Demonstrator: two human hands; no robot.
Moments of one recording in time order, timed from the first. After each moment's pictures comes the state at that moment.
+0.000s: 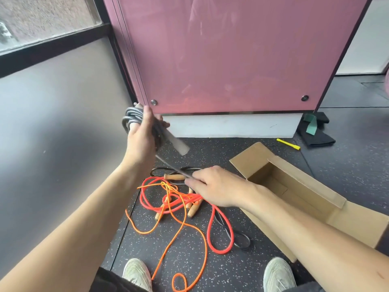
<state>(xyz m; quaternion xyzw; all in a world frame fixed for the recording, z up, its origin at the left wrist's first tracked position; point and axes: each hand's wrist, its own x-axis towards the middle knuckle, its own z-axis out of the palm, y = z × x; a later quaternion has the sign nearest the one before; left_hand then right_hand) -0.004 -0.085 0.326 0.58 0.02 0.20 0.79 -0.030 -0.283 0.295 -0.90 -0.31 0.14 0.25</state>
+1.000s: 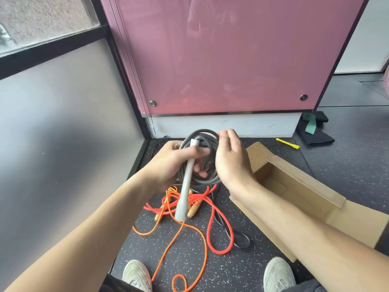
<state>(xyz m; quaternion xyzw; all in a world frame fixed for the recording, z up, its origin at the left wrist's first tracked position) -0.038 -0.131 0.325 0.70 -0.06 -0.11 0.70 -0.026 -0.274 0.318 -0.79 -0.01 -0.10 0.60</state>
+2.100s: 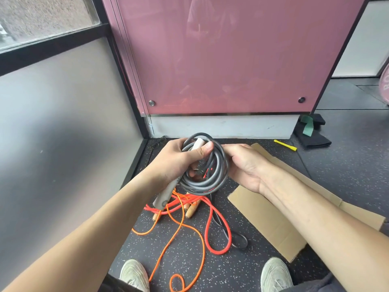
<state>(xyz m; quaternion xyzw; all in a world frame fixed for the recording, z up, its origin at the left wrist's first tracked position) -0.044 -0.139 0.333 0.77 -0.03 -0.04 0.63 -0.010 -0.306 0.318 -0.57 -0.01 0.24 0.79</state>
